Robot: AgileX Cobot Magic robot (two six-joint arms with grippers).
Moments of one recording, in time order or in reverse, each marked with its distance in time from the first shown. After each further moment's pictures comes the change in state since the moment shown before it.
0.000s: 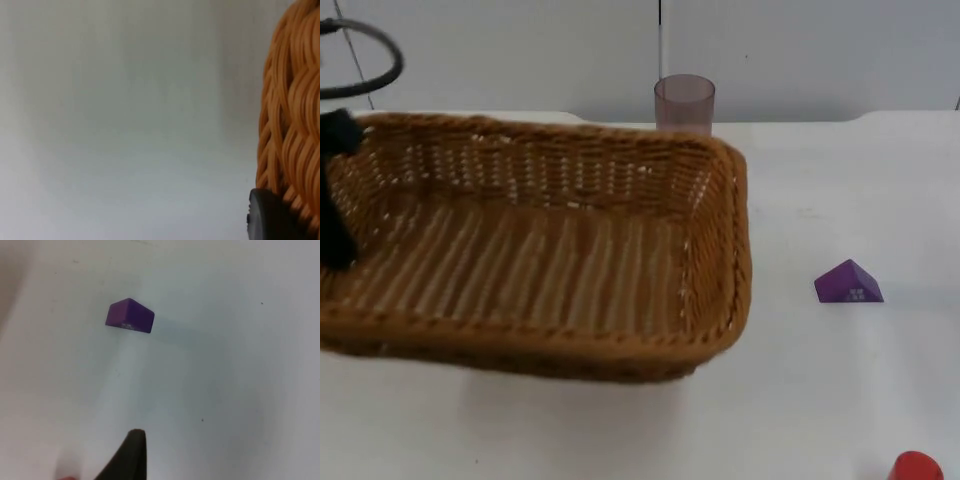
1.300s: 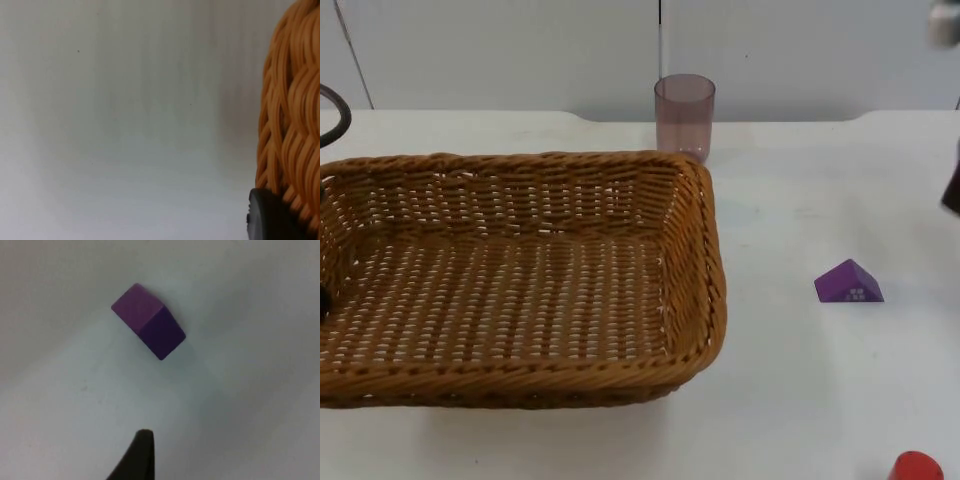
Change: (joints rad) right arm 0.000 0.862 -0.571 0.108 0.086 -0.699; left arm 0.098 -0.028 0.166 -0.112 -0.102 0.131
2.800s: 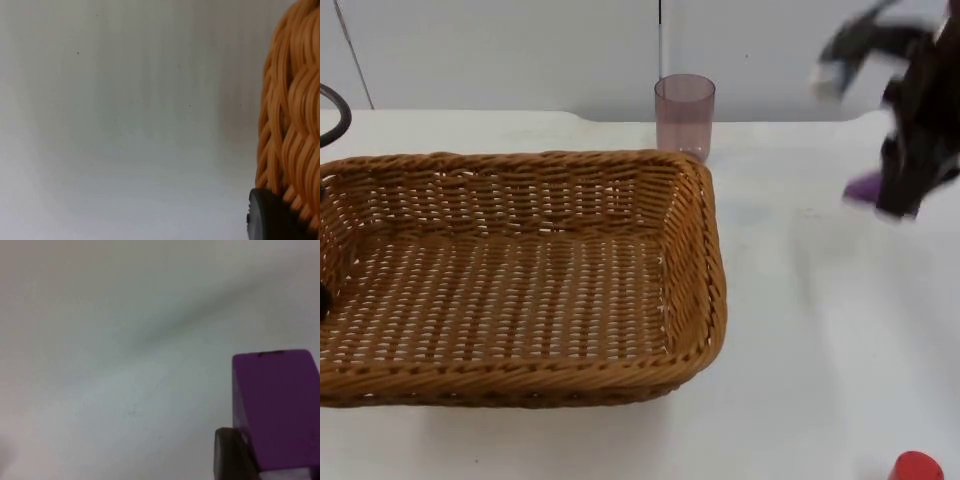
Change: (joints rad) right arm 0.153 0.100 -0.187 -0.054 0.169 0.046; left arm 0.000 0.000 0.000 -0.004 0.000 0.004
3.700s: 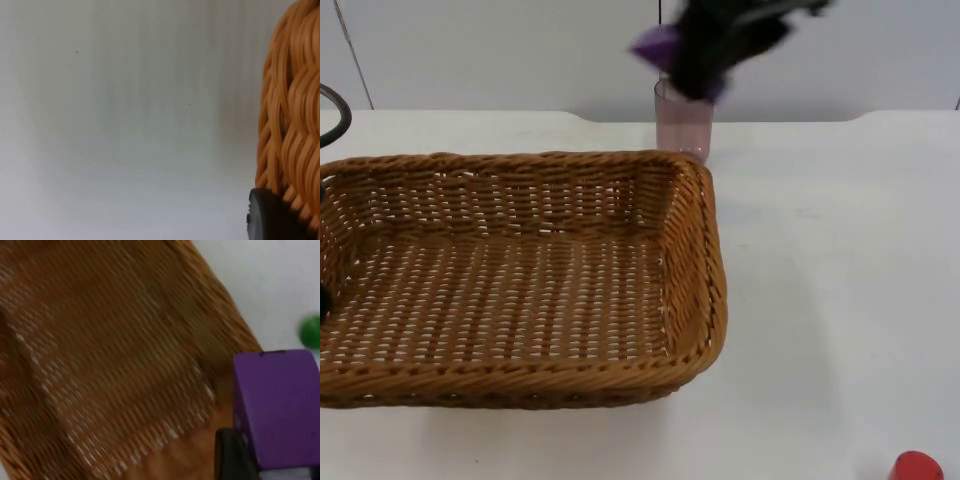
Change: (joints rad) right arm 0.452 -0.167 -0.140 0.015 -0.018 0.340; left arm 0.000 0.000 0.000 0.000 0.002 0.002
